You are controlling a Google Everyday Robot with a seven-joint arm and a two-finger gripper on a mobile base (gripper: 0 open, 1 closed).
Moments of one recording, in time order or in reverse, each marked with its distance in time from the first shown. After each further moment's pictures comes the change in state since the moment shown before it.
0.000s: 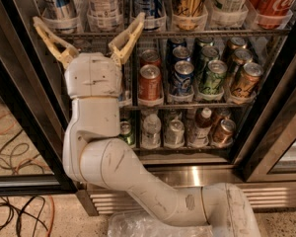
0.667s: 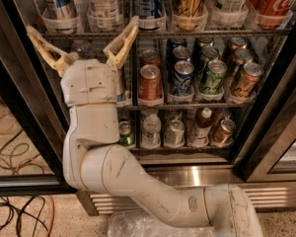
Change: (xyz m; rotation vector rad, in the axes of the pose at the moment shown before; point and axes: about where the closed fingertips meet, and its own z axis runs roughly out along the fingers) arm -0.003 0.011 -0.011 -0.047 -0.003 -0.007
